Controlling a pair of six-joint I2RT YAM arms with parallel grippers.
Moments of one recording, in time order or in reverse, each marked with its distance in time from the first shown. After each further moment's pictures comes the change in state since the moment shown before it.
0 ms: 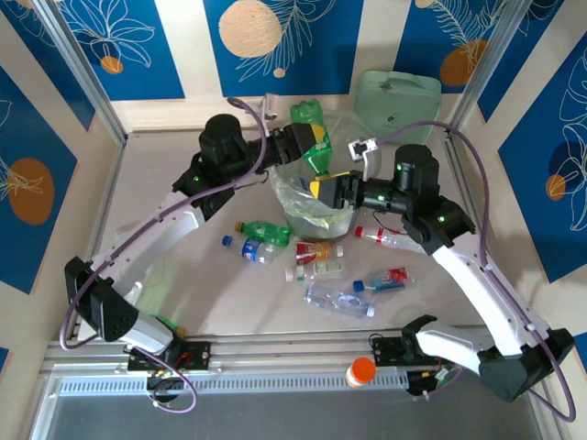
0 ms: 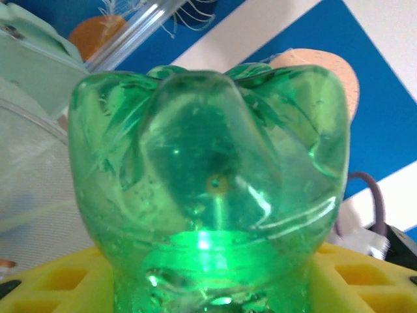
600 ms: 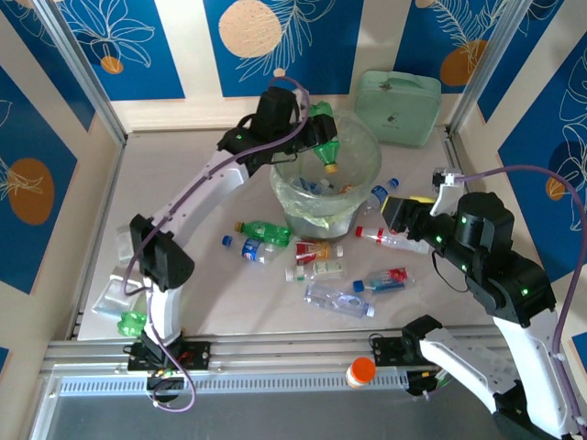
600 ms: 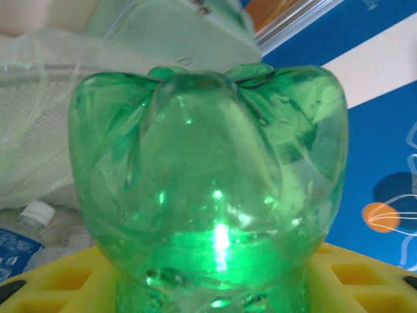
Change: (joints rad) left arm -0.013 0.486 0.610 -0.599 -0.258 0.130; right arm -0.011 -0.325 0.096 -0.531 0.642 -0.040
